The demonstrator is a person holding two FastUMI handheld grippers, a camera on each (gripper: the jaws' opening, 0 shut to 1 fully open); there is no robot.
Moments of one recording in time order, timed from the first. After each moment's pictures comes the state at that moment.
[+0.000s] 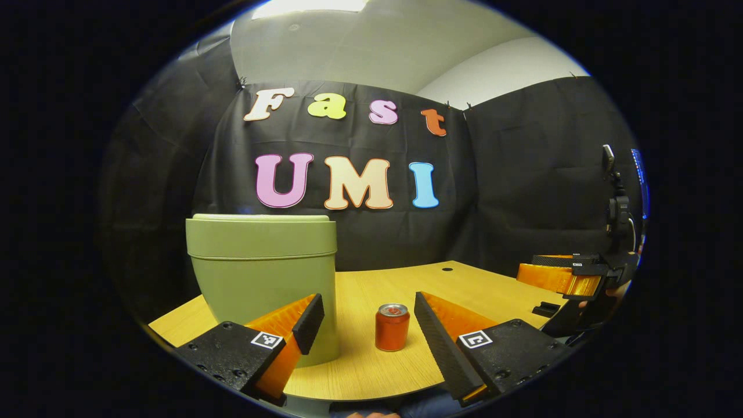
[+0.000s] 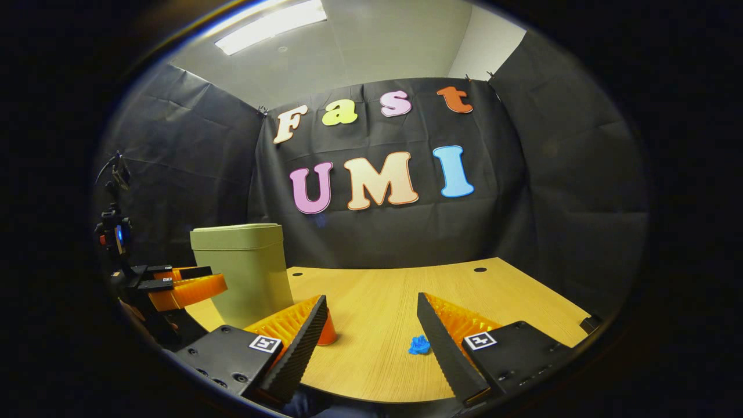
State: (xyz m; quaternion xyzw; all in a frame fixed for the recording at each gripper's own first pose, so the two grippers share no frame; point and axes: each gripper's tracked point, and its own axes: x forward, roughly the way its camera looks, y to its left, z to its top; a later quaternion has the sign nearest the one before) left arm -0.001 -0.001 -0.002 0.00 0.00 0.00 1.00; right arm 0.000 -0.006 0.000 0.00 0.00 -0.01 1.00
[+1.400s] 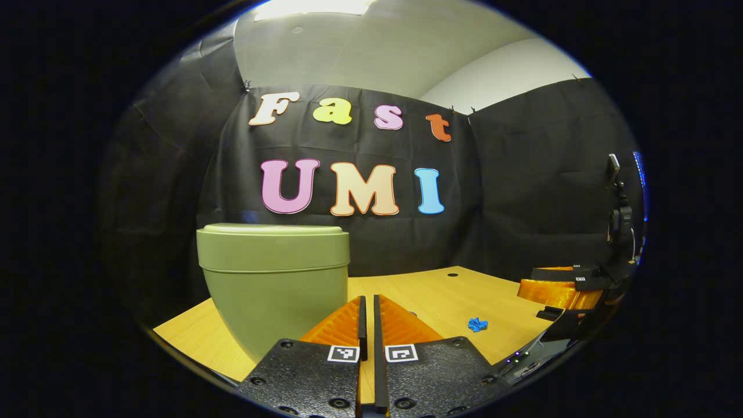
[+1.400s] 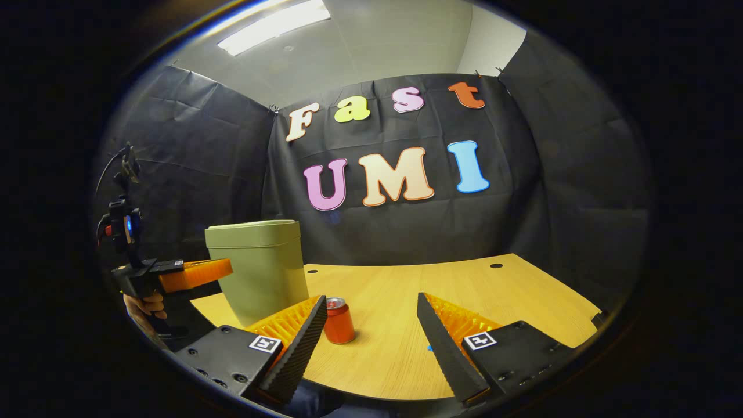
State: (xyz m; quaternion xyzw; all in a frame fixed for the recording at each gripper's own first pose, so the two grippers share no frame) left arm 0.000 0.027 0.022 0.00 -0.01 0.02 1.00; right arm 0.004 0.025 -0.012 0.00 0.02 0.03 1.00
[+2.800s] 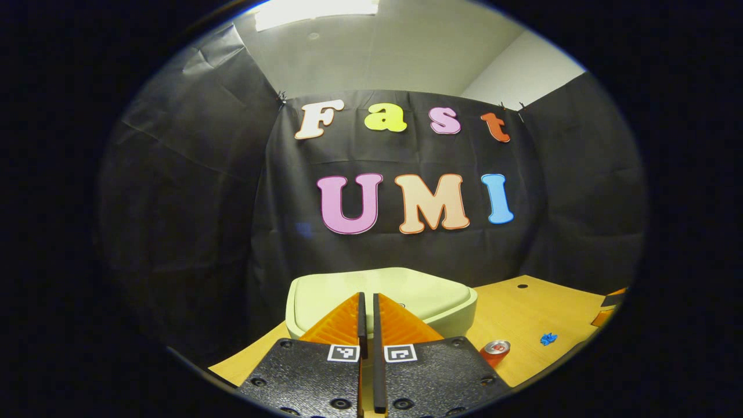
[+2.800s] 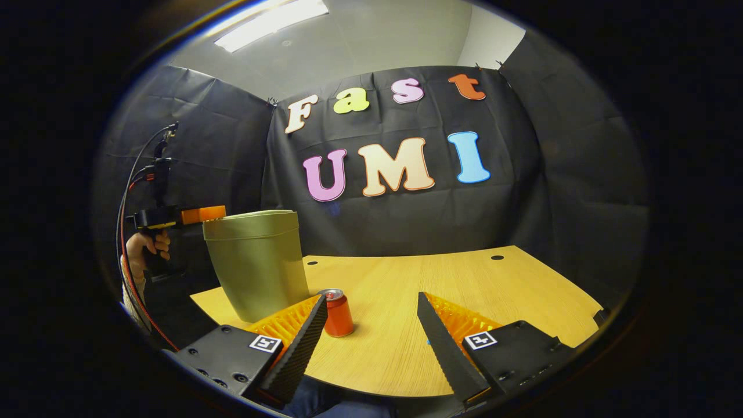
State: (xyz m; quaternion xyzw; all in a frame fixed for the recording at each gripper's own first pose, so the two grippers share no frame) left arm 0.041 0.158 0.080 0.02 0.00 0.14 0.99; right arm 0.007 0.018 -0.023 0.00 0.04 0.03 1.00
